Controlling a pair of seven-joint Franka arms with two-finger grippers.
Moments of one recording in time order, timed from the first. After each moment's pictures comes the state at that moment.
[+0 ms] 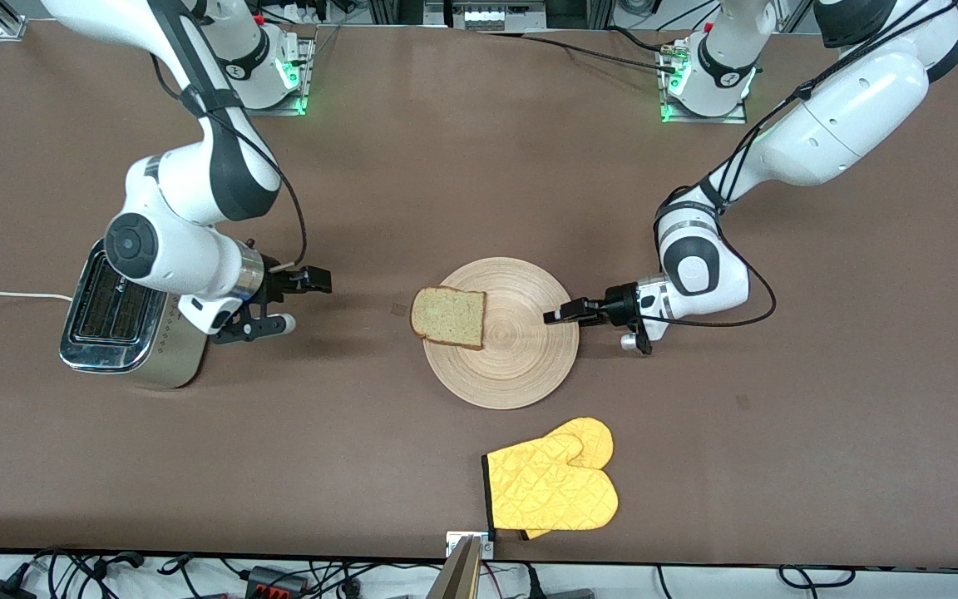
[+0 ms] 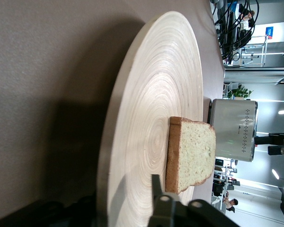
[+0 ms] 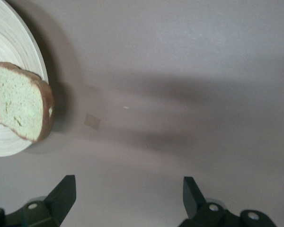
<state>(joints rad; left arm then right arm) 0.28 0.89 -0.68 -1.89 -1.33 2.56 0.92 0.28 0.41 0.02 -1.77 0.28 2.07 0.01</state>
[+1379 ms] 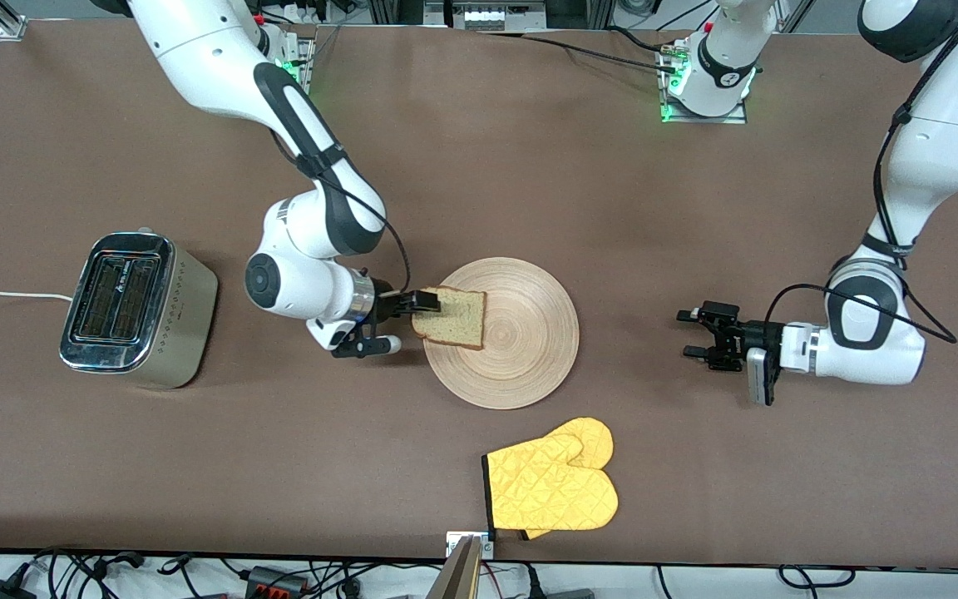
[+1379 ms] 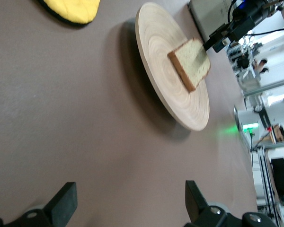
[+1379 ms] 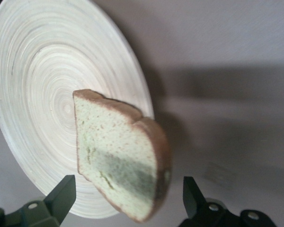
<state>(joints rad) 0.47 0.88 -0.46 -1.54 -0.56 1.84 1.09 0.48 0.69 0.02 -1.63 0.70 2.30 0.01</state>
